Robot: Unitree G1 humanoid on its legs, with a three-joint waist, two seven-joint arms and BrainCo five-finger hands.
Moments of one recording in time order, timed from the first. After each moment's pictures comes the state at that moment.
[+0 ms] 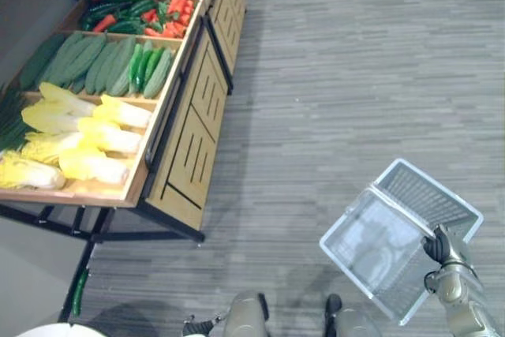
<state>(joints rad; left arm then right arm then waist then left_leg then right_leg) 0.09 0.09 0.11 1.04 0.08 0.10 0.32 0.11 -0.41 -0.11 0.35 -0.66 0.05 -0.24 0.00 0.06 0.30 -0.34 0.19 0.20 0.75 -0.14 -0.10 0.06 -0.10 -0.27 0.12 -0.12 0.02</state>
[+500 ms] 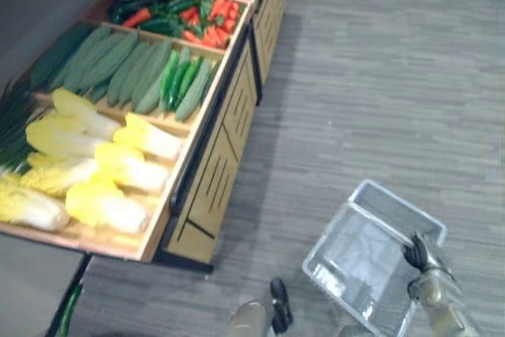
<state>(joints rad) 0.16 0.12 0.09 1.03 0.09 0.13 0.31 0.07 -0.37 0.01 0.43 -0.71 0.03 -0.24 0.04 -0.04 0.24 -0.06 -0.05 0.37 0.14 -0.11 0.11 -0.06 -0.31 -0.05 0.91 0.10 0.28</state>
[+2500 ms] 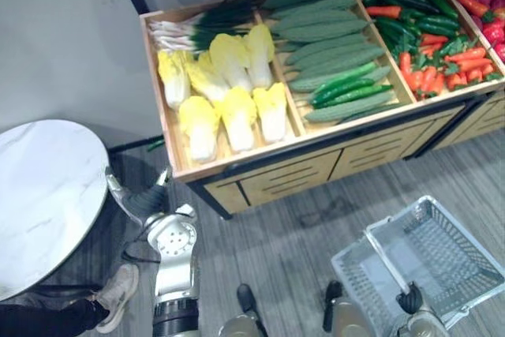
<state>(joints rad) -0.14 0.05 0.26 0.07 0.06 0.04 0.76 0.12 -0.24 -0.07 0.76 -0.63 0.02 -0.26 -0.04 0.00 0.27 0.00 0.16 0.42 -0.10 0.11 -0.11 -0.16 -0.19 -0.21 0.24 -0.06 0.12</state>
